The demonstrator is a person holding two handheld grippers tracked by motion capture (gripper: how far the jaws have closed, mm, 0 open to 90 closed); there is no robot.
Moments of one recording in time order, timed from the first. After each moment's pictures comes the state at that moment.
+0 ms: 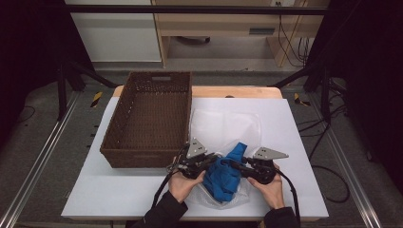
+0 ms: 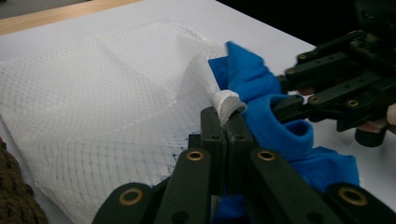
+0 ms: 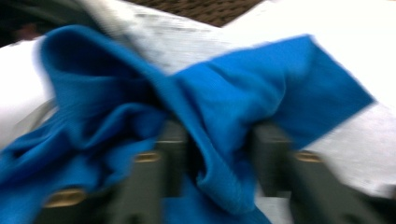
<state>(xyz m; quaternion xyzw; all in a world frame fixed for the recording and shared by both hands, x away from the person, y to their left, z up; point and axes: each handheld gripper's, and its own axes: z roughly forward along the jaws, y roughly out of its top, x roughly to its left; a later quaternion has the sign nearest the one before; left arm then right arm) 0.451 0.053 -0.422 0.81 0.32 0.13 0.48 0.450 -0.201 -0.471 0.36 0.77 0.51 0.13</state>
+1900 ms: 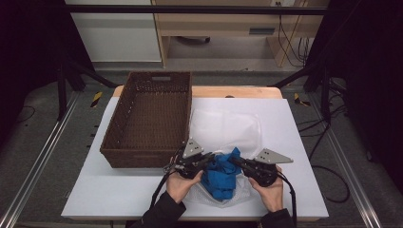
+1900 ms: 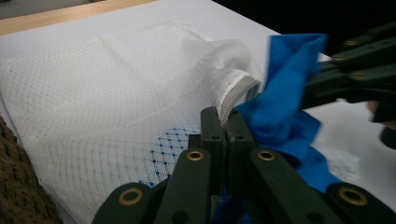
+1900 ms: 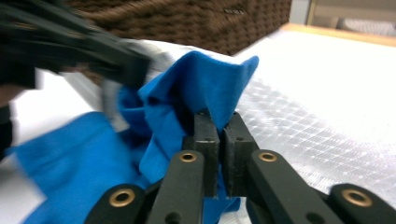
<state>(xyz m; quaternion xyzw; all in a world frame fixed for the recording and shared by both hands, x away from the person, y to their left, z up) 0.450 0.061 -0.421 0.80 0.33 0.13 0.49 0.430 -0.196 -0.449 0.34 0.75 0.54 0.17</state>
